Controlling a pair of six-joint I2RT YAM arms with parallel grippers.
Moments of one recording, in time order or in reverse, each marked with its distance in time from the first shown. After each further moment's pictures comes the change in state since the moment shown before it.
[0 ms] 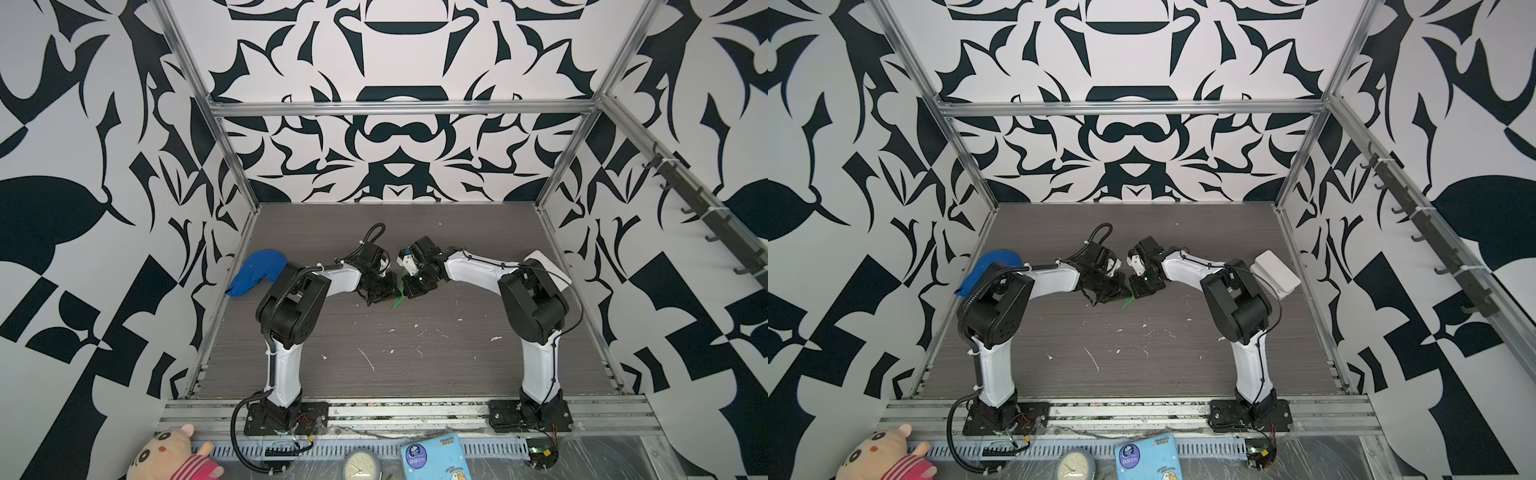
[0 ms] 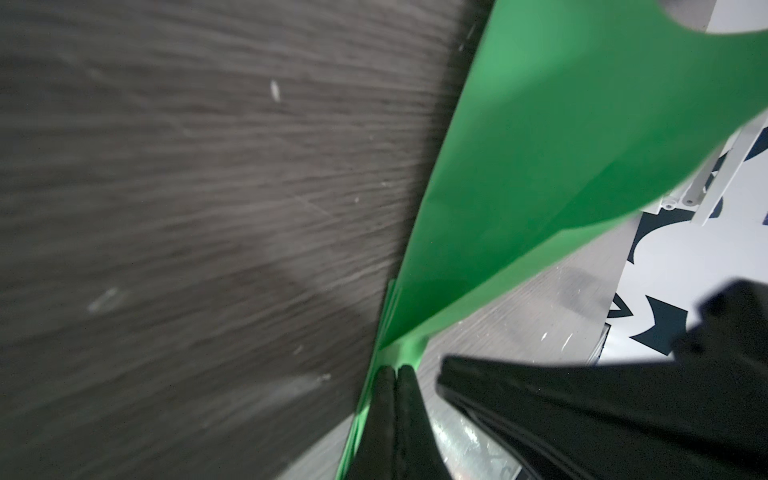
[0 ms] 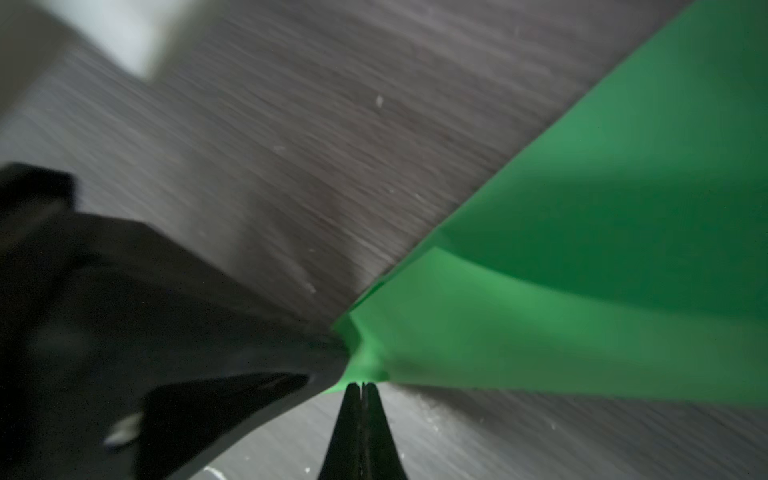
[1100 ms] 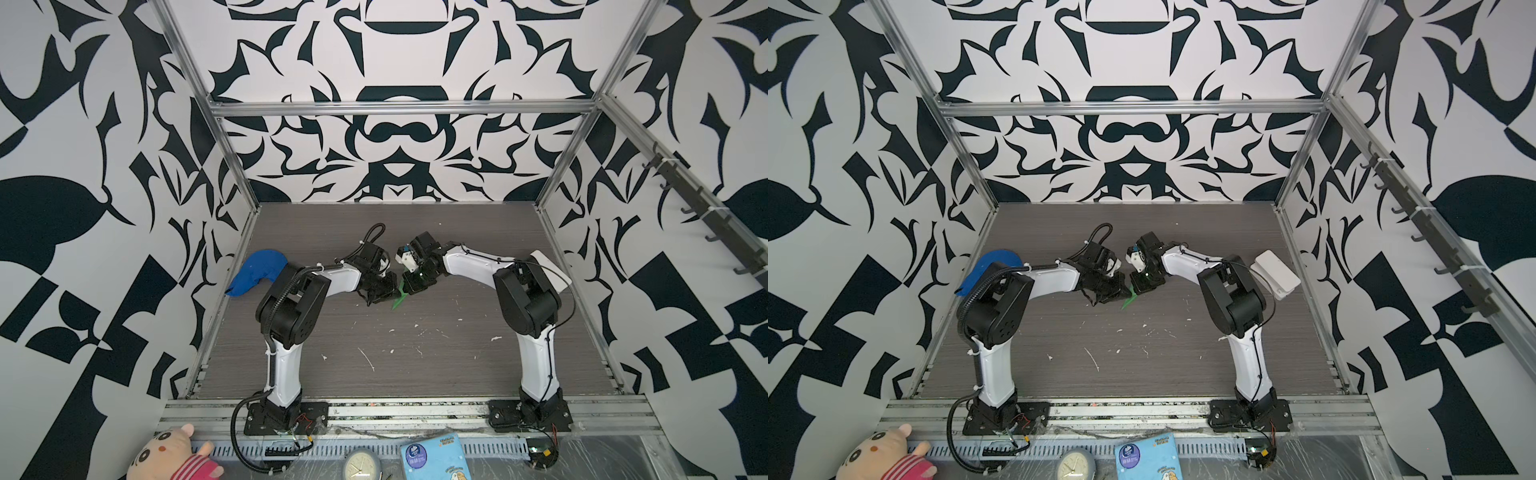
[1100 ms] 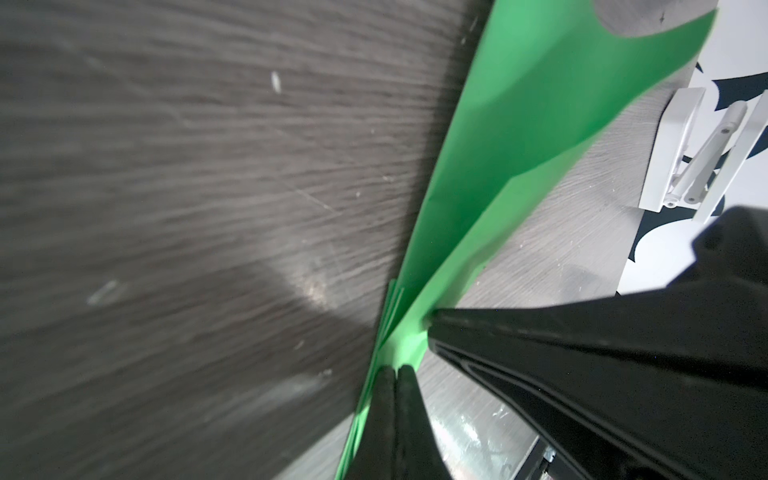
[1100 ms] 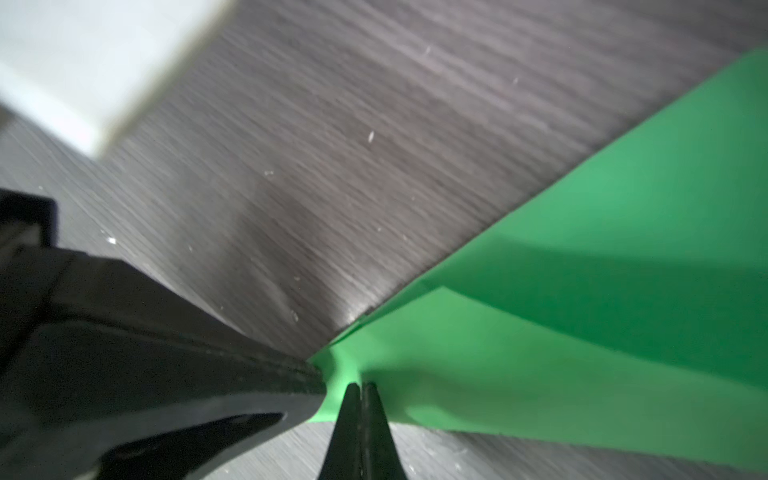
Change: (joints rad) left arm 0.000 0.000 0.000 -0.005 0.002 0.003; right arm -0.029 0.056 0.078 -0.048 -0.039 -0.091
